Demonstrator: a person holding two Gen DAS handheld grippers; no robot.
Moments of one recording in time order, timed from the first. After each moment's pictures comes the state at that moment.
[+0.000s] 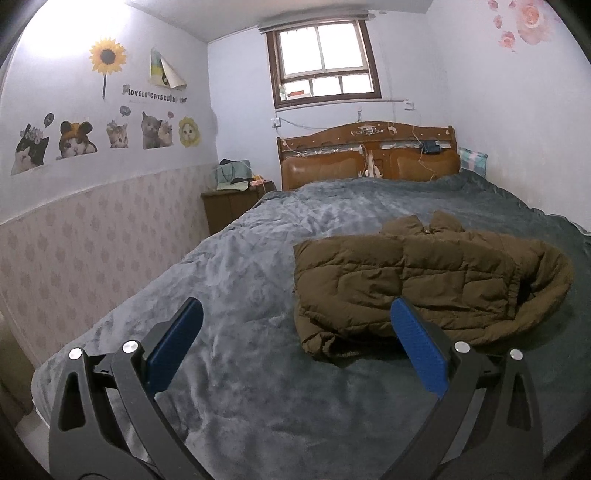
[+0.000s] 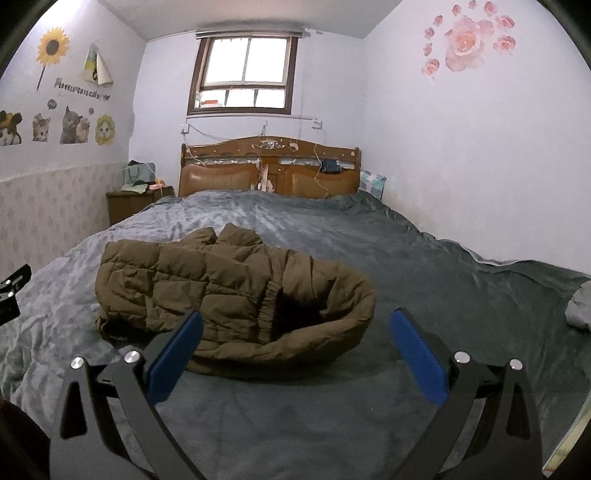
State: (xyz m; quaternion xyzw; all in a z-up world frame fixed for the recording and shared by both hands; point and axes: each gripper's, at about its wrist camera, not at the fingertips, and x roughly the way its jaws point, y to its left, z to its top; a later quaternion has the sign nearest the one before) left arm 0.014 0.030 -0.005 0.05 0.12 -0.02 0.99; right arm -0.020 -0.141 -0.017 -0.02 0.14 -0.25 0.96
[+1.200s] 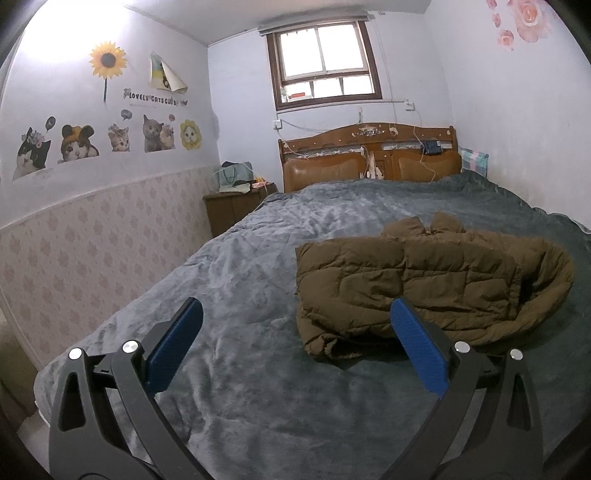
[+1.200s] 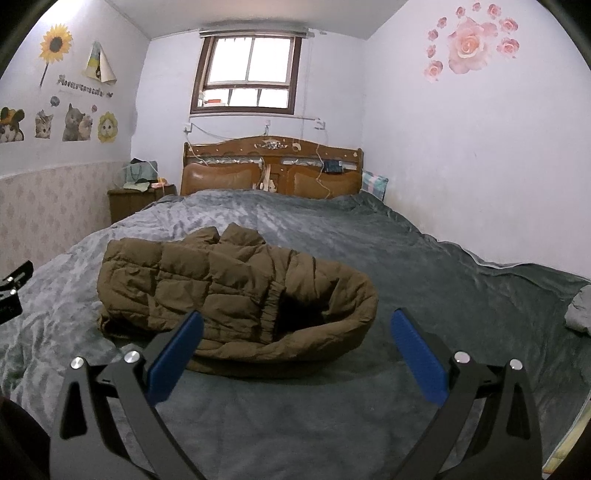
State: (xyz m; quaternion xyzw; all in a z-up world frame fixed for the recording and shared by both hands) left arm 0.018 0.033 -0.004 0.06 0.14 -0.02 0.99; right arm -0.022 -0.138 -0.018 -0.03 0.14 -0.25 0.96
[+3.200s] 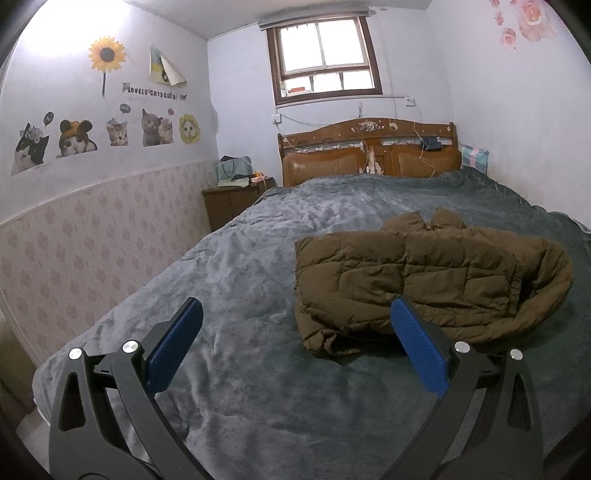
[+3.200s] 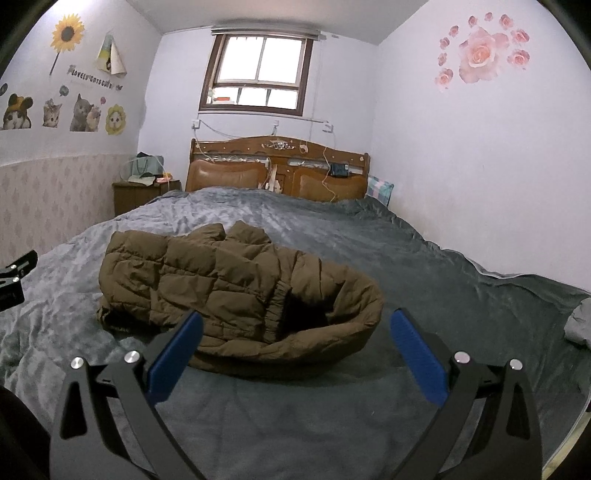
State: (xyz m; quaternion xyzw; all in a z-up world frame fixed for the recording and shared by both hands) left arm 0.022 0.035 -0.006 0.06 0.15 -0.02 0.99; right arm -0.016 -0.128 -0.018 -0.05 0.15 -0.24 0.96
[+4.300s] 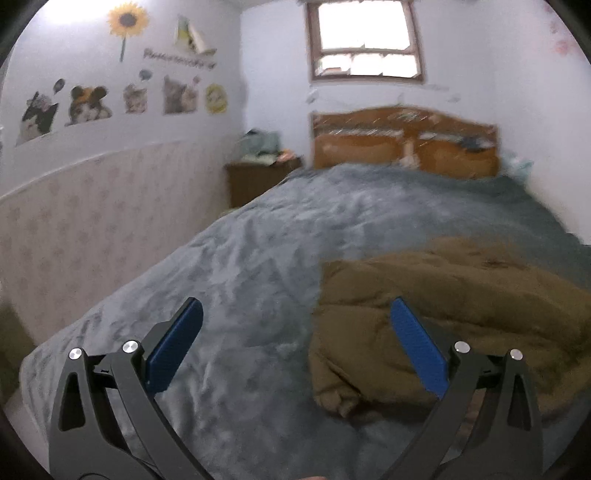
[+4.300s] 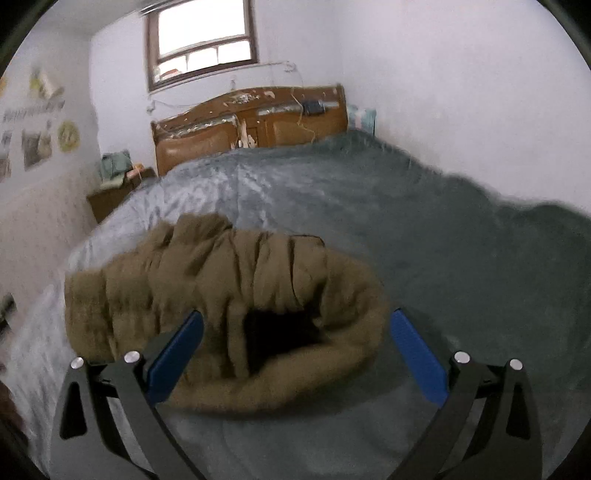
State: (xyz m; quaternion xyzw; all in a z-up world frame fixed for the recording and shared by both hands) left arm 0.170 0.035 0.004 0.02 0.21 0.05 0.98; right arm 0.094 -0.264 -0.005 0.12 0.23 -0.26 0.93
